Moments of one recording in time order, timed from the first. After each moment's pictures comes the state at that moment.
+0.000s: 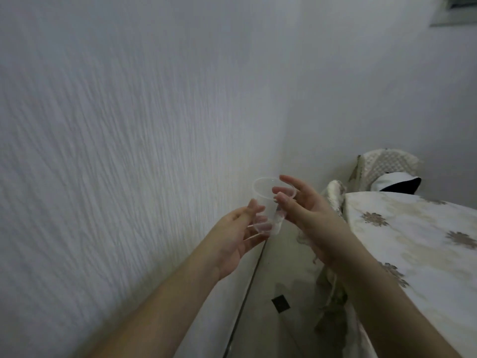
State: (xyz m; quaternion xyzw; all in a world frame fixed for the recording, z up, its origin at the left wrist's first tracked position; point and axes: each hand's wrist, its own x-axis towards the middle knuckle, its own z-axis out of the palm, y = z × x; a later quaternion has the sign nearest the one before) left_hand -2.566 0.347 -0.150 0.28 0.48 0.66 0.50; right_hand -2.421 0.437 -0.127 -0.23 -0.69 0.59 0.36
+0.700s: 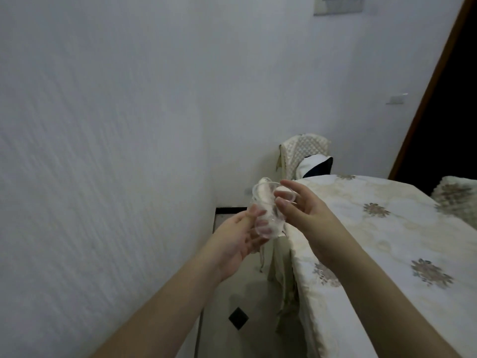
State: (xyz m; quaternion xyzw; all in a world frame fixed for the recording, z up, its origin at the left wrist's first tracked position) left_hand -2.509 0.600 -0.178 0.37 0.43 0.53 0.63; right_hand -2.340 0.615 -0.148 -0.37 -0.62 0.50 0.47
